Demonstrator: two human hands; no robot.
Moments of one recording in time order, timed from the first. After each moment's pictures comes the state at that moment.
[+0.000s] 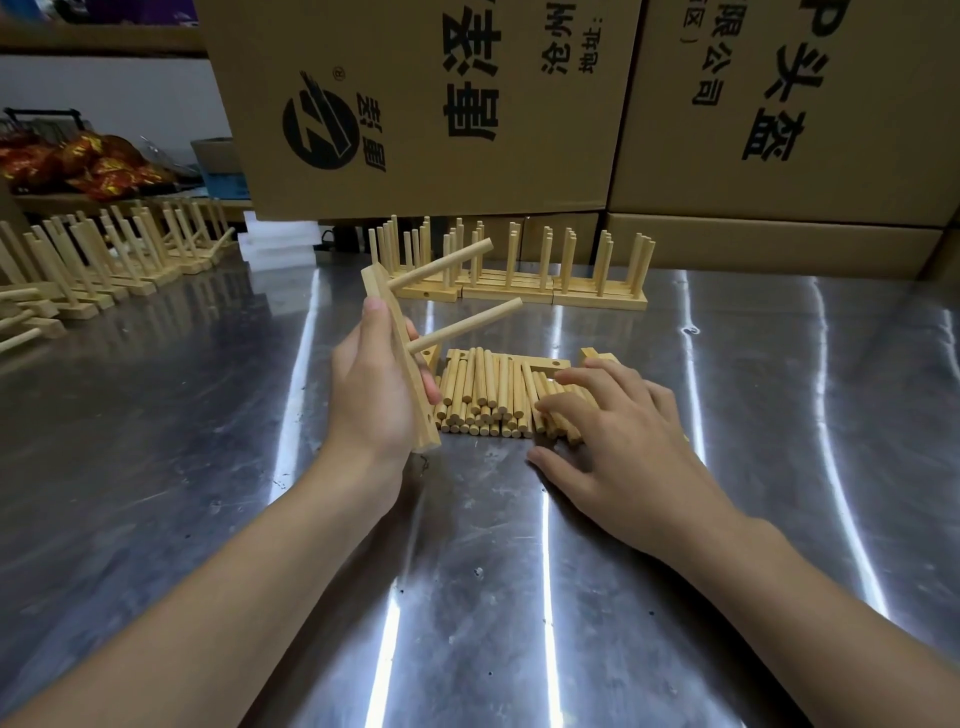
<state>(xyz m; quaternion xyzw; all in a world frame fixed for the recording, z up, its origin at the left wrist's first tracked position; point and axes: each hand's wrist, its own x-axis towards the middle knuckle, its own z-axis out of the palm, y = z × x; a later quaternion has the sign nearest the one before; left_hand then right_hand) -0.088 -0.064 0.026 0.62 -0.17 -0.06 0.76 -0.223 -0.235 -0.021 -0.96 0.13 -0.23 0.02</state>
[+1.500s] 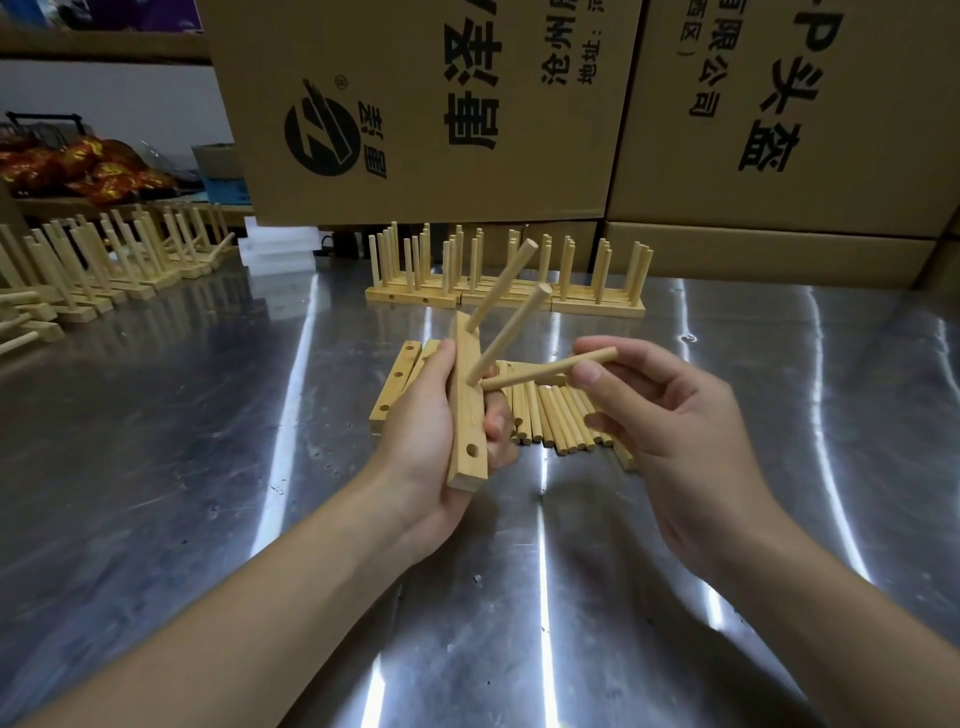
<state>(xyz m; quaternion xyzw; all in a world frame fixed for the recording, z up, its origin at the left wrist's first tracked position) -0.123 -0.071 0.026 0.46 -0.17 -0.37 0.79 -0.242 -0.204 0.019 -0.65 0.10 -0.37 0.65</state>
